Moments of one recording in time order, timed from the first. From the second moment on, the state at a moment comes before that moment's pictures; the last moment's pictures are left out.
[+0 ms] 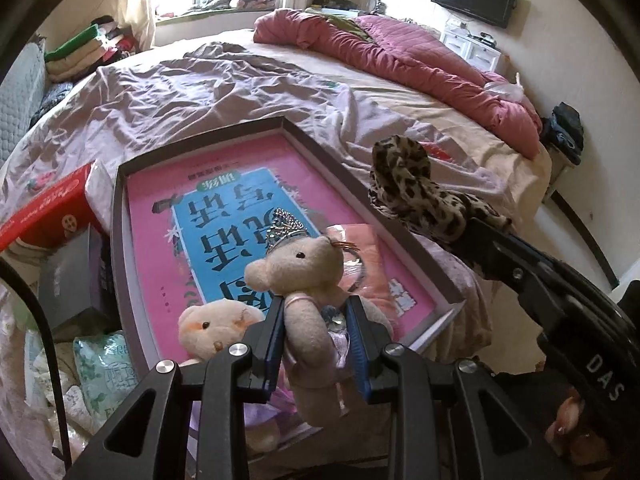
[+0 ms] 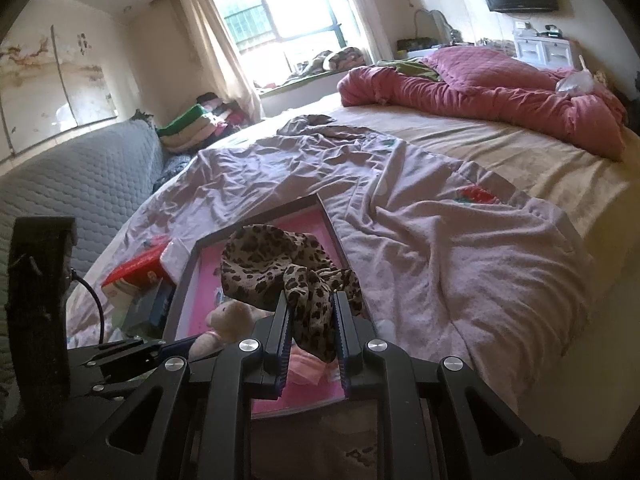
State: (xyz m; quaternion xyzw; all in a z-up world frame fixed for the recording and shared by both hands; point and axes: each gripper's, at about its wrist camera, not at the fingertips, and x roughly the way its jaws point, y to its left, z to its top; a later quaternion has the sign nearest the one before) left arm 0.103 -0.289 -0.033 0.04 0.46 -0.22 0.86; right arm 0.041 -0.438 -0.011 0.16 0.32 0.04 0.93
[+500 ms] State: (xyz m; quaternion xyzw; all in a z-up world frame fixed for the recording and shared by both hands) left arm 0.110 -0.281 -0.055 0.03 0.47 -0.21 0.86; right arm 0.053 -0.426 -0.037 0.15 0.35 0.04 0.92
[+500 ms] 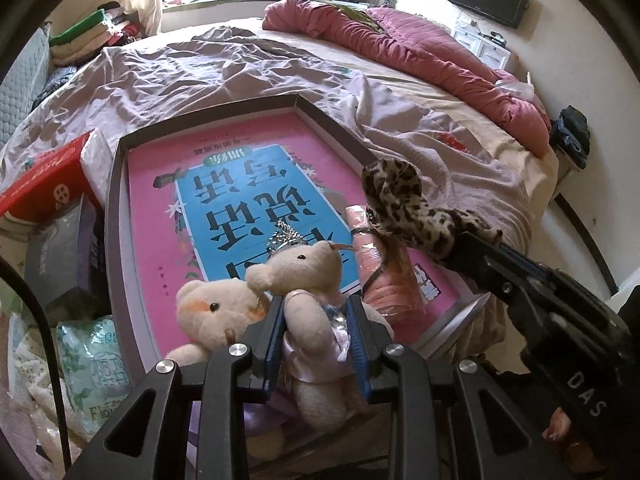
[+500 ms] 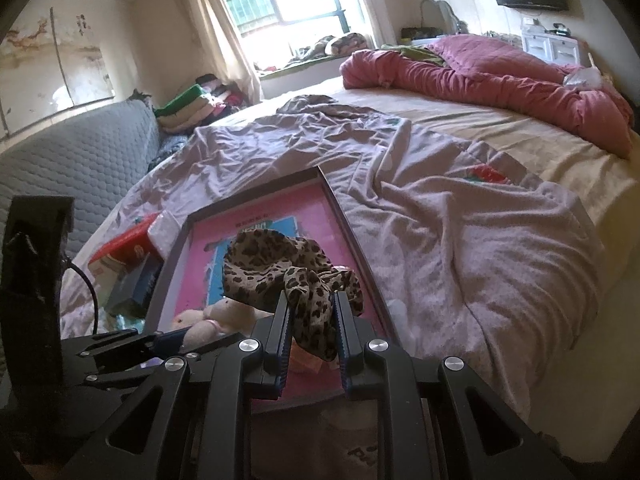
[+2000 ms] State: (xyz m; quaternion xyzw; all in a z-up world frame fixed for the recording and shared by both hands) left arm 0.116 -0.277 -0.059 0.01 0.48 -0.21 0.85; right arm 0.060 -0.423 -0.065 0.15 0.39 0.03 0.91
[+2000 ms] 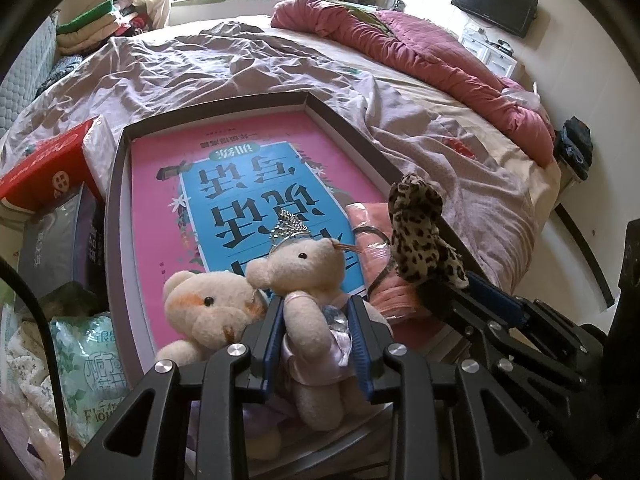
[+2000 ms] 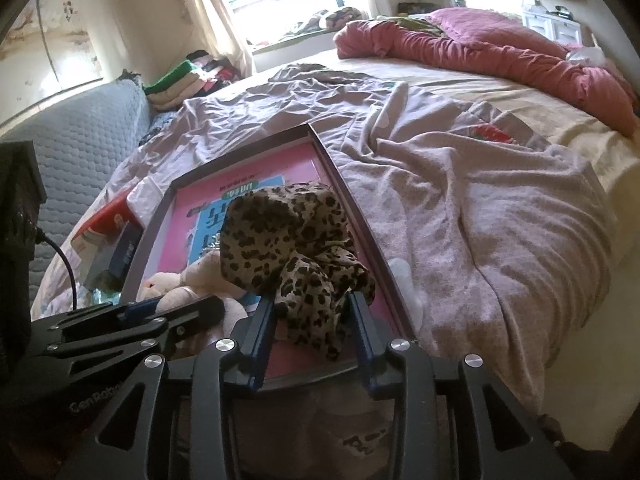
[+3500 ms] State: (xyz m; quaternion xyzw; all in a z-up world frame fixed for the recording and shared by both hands) left arm 0.081 -0.236 -0.006 0.01 0.46 -0.17 0.87; right arm 0.032 -0.420 -0.011 0.15 0.34 -0.01 0.93
